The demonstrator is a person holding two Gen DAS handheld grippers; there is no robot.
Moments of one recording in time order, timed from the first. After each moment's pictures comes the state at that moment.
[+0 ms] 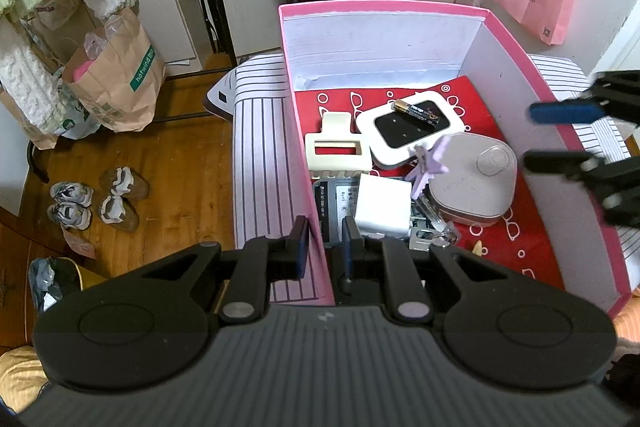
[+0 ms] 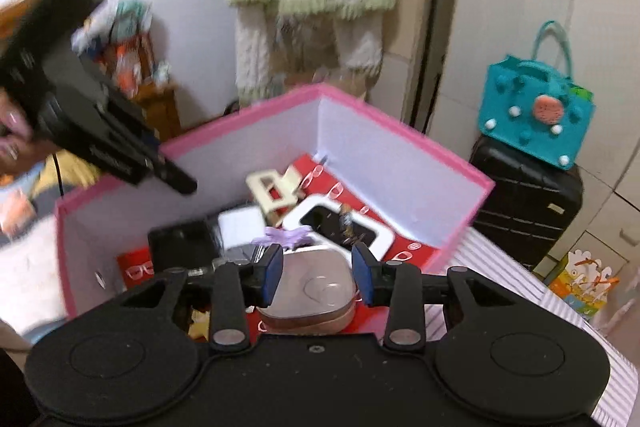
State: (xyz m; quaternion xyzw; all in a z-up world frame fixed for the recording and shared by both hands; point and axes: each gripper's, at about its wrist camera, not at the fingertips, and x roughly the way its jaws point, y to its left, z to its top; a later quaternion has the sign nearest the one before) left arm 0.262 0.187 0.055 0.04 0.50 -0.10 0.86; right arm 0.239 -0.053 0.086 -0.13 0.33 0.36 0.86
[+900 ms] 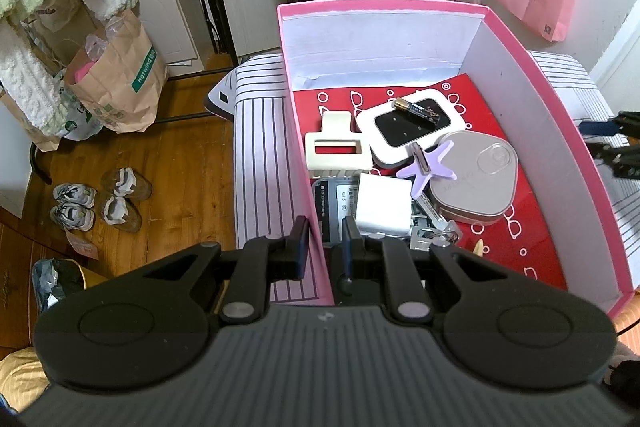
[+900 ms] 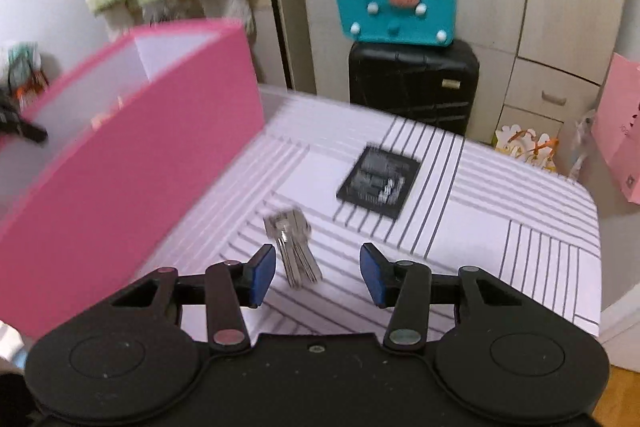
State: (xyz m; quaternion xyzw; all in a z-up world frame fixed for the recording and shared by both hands) left arm 0.262 0.185 0.056 0.04 0.50 -0.10 0.86; right arm 0.258 -0.190 0.002 -0.05 0.42 0.22 0.88
